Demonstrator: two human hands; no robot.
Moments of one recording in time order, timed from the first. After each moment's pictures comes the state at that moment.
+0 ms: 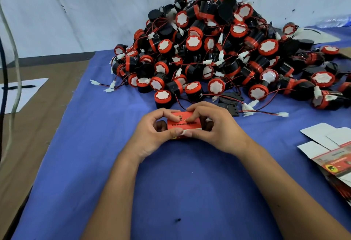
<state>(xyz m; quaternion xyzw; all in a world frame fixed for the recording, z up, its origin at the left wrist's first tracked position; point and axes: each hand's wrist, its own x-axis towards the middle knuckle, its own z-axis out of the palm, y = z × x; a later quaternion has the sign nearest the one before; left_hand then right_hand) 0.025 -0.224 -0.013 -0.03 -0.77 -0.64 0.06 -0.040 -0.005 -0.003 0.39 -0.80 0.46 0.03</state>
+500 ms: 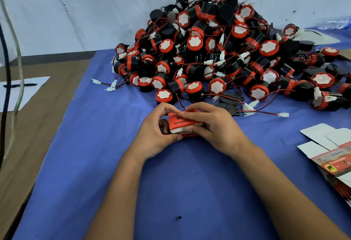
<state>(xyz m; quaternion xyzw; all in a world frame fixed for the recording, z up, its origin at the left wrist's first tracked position) 0.030 -0.220 -0.008 -0.05 -0.84 -0.54 0.08 -0.036 -0.009 -0.003 0.42 -0.84 0.34 0.10</state>
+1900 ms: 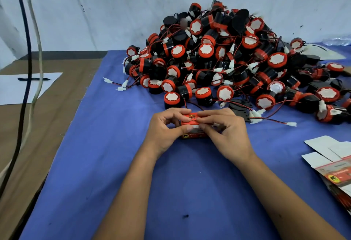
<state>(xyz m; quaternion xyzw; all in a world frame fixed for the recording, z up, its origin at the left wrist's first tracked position) 0.025 -0.214 -0.014 -0.01 -0.76 -0.62 0.17 -0.024 -0.012 -0.010 0.32 -0.80 0.47 0.15</state>
